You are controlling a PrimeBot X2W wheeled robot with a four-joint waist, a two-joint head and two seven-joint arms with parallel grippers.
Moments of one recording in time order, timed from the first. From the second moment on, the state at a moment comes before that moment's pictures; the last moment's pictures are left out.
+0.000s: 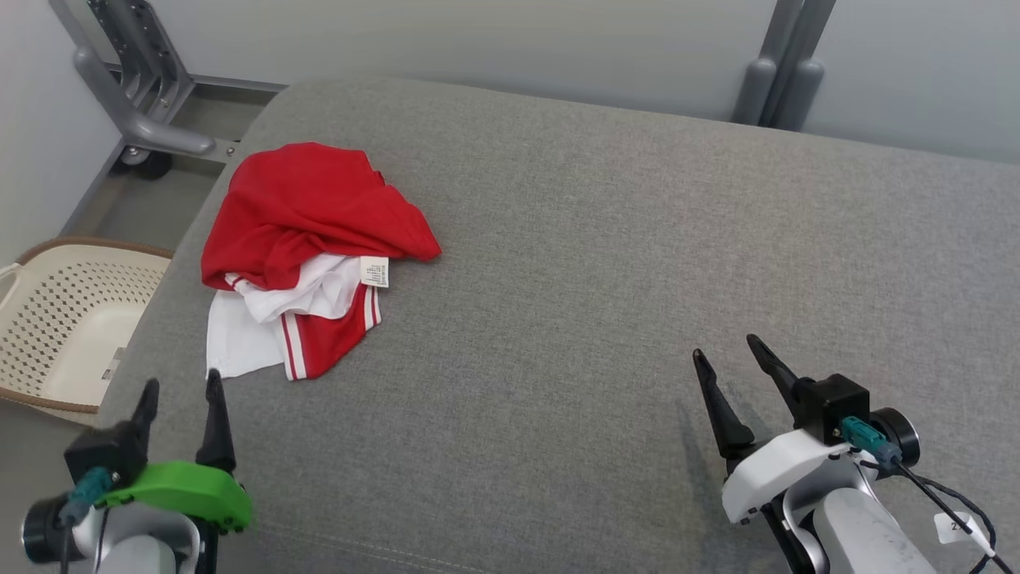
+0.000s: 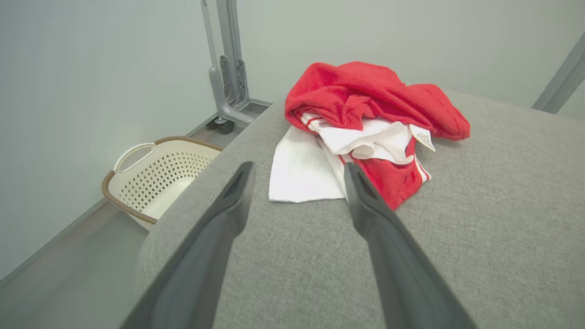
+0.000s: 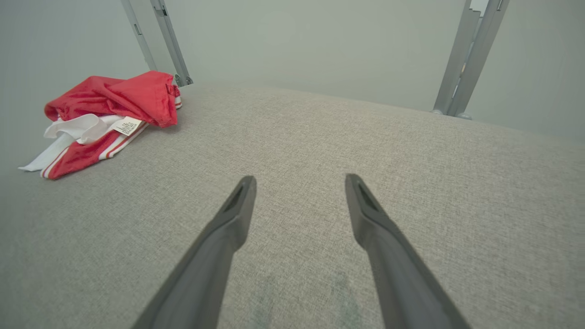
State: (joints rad) left arm -0.17 0.11 0.11 0.53 -0.20 -0.12 -0.26; right arm -0.20 -0.10 0.18 0.42 0.15 0.13 -0.26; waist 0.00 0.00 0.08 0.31
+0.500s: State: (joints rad) left arm -0.57 0.36 -0.08 0.71 -0.42 -0.13 -0.20; right arm -0.26 -0.16 0.18 0.39 0.15 0.13 -0.26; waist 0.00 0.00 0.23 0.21
